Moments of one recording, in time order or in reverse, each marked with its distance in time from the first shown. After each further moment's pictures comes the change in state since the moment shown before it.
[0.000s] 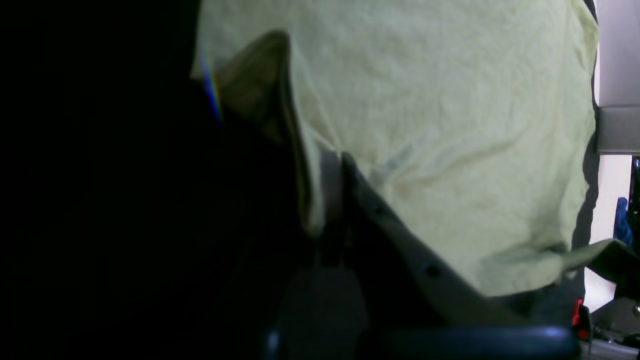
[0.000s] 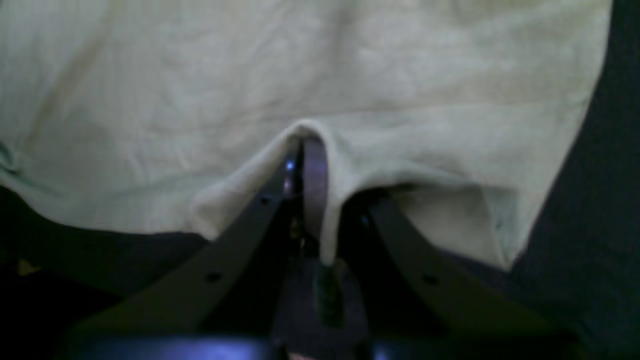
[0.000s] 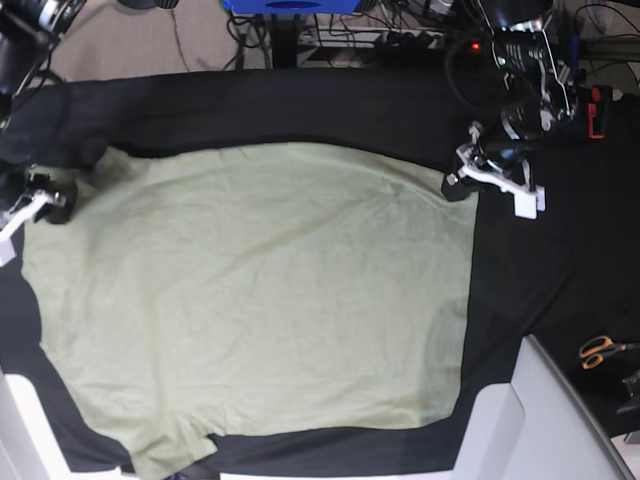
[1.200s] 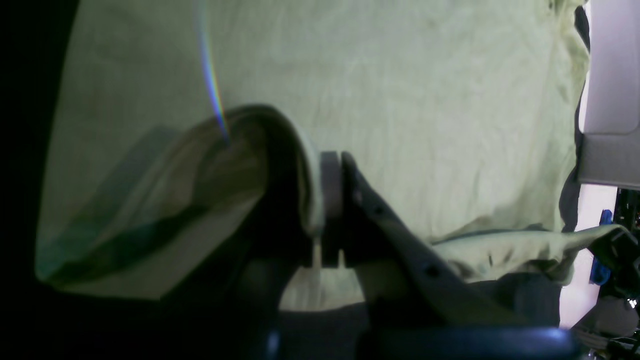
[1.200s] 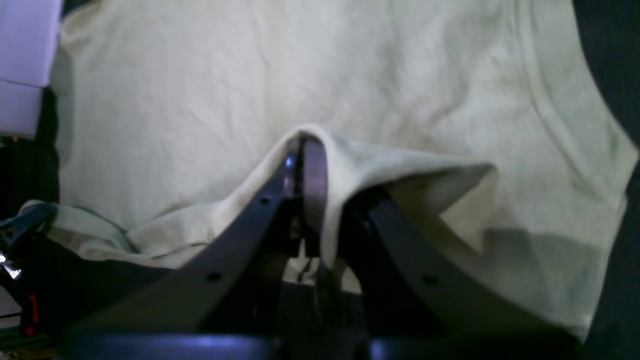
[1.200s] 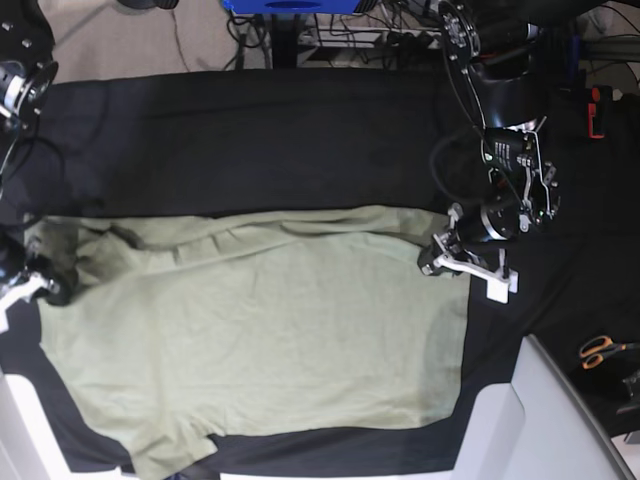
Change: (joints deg) left arm -19.5 -0.9 6.3 -15.8 5.6 7.1 0.0; right arm 16.3 5.1 -7.6 -21.6 -0.2 -0.2 16.8
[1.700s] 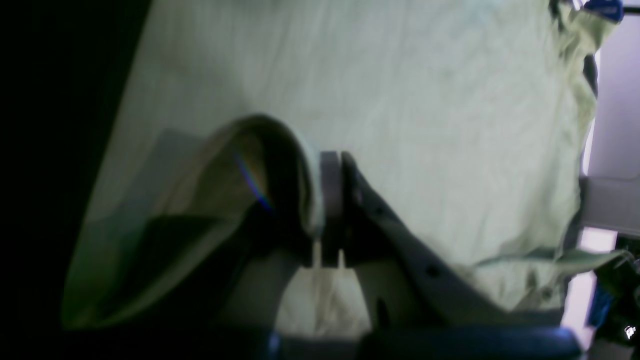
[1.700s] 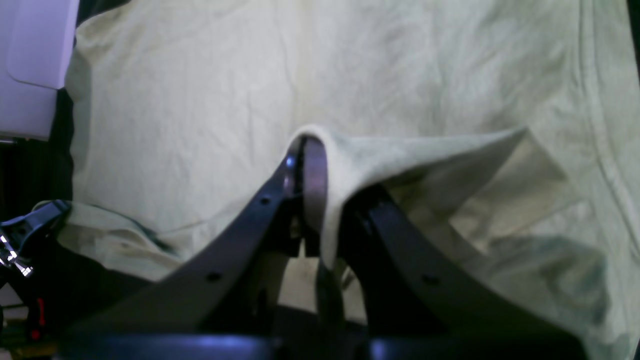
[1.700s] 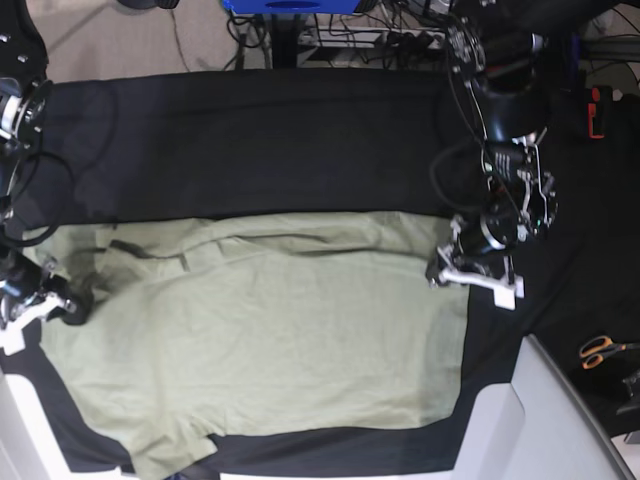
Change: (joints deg) left arm -3.5 -1.0 0.4 -6.5 0.2 2.5 -7.8; right arm 4.5 0.3 -5.6 -7.5 -0.2 0.0 7.2
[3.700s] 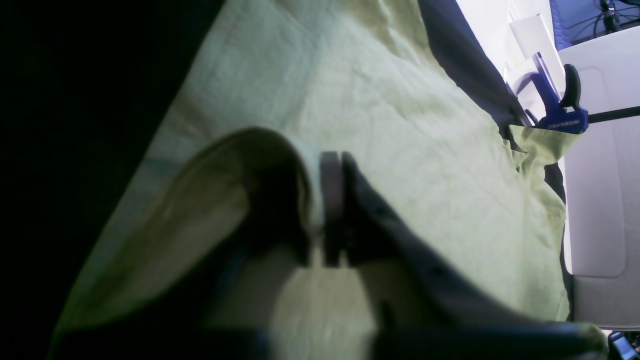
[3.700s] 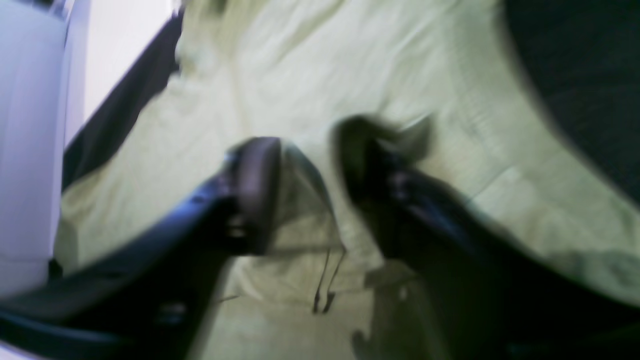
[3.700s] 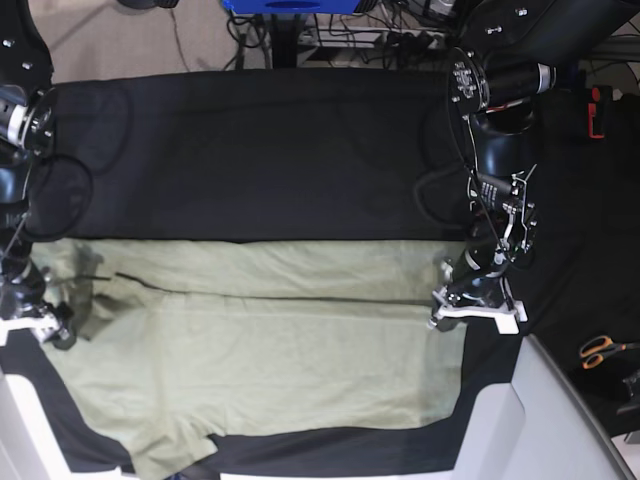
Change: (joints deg) left arm -6.9 -0.2 4.9 -12.2 -0.3 0.2 -22.7; right arm 2.2 -1.5 -2.1 -9.0 0.8 -14.3 23.8
